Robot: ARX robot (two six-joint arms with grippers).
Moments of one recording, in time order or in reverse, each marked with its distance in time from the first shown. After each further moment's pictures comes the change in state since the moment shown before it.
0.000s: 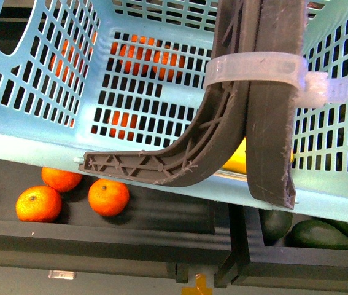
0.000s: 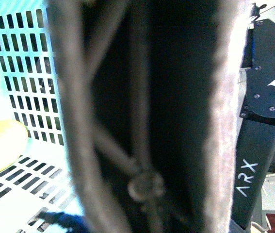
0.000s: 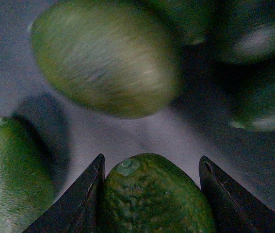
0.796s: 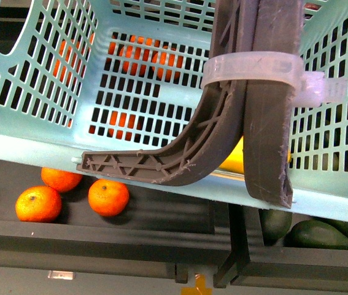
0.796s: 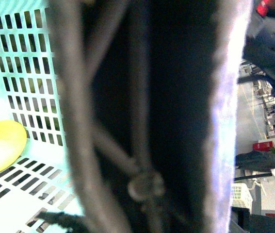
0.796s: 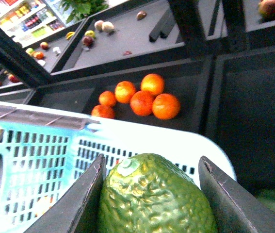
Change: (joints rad) left arm 0.000 0.000 0.000 0.000 0.000 0.000; right arm 0.223 -1.087 -0.459 0.271 -0.319 1.353
